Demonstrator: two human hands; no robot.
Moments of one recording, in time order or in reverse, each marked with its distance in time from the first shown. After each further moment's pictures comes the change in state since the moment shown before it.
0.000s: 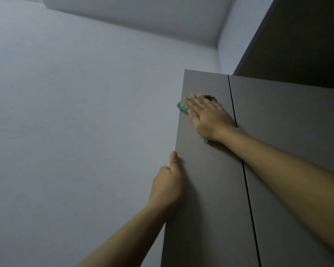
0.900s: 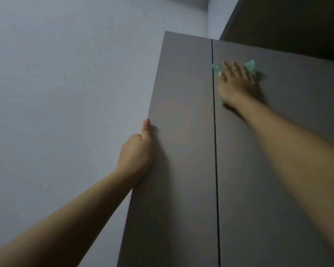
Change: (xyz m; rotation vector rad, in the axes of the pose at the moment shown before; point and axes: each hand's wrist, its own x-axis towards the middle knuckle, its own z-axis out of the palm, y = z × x) left_hand -0.009 0.005 -0.002 0.127 0.081 0.012; right_hand -0.025 0.094 -0.015 0.000 0.030 0.483
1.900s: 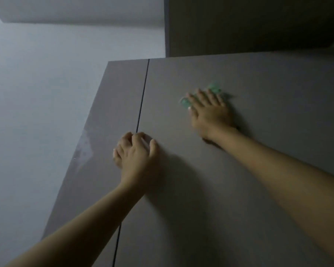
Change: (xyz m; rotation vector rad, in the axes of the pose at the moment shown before) left_hand -0.072 0.117 0.122 0.273 0.201 0.198; right_hand -0.047 0.144 0.003 0.054 0.088 -0.277
